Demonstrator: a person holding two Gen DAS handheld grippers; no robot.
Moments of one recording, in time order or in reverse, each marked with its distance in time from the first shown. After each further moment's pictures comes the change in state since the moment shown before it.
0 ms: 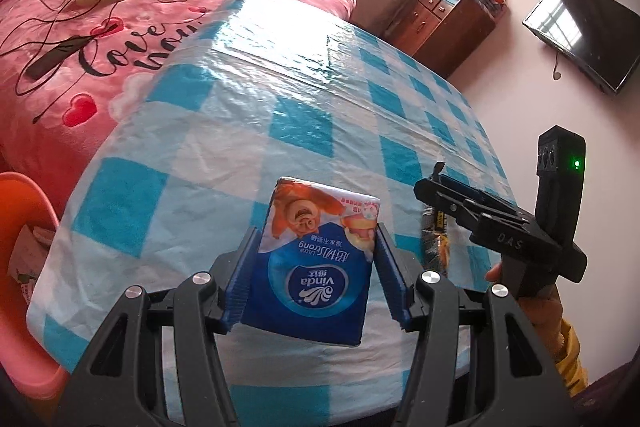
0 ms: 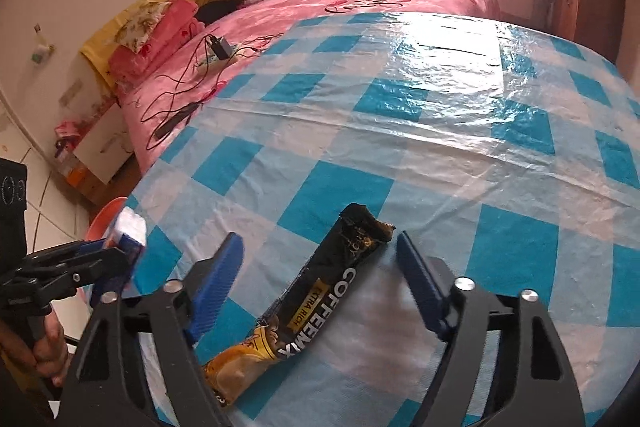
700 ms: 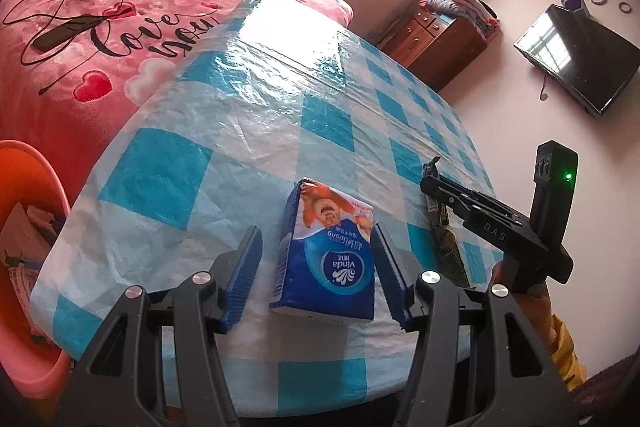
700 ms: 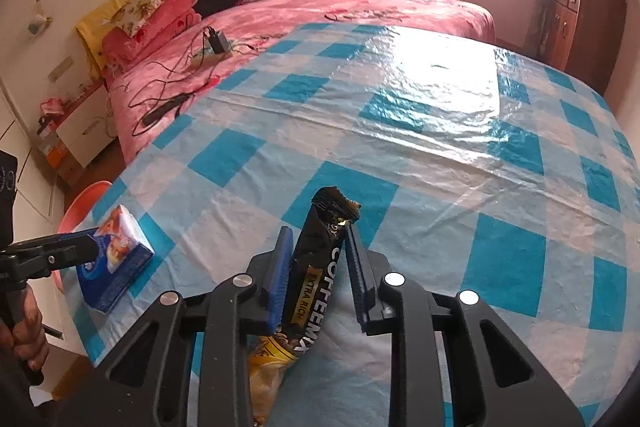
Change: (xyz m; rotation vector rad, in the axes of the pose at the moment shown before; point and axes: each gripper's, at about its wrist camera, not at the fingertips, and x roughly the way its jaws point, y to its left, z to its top) left arm -0.013 0.039 -0.016 -0.047 -0.034 -0.084; right arm -0.001 0.021 -0.005 -0.090 -0.044 -0.071
